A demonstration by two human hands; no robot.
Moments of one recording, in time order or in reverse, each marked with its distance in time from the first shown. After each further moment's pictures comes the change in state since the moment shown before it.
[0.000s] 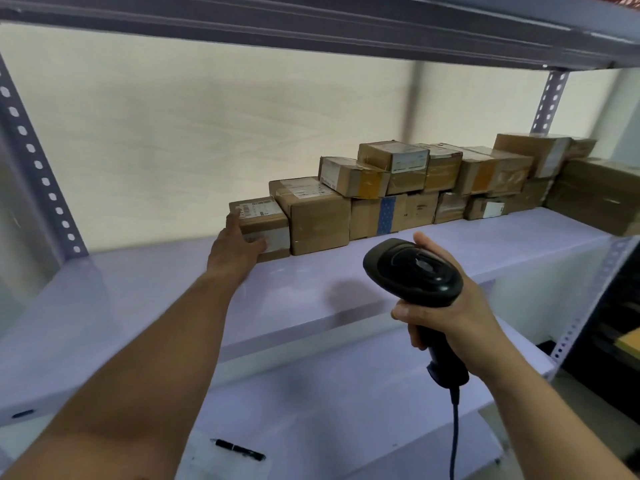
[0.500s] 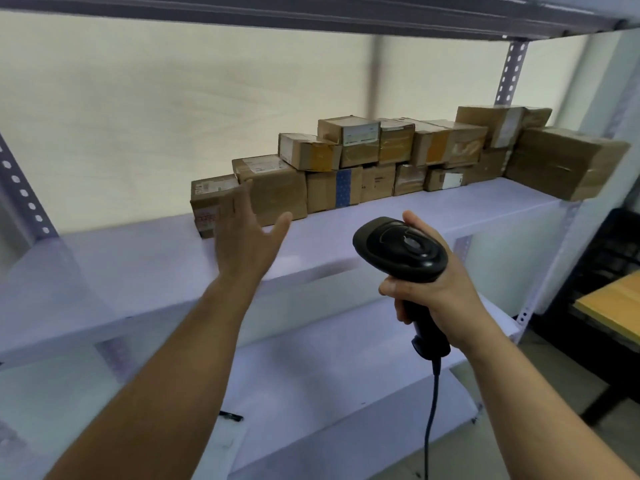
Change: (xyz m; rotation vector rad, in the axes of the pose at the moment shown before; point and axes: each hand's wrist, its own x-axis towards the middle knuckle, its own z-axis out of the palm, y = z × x) left_hand -0.112 0.071 0.047 0.048 0.307 0.383; right_hand -0.043 0.016 -0.058 0.075 0.014 0.007
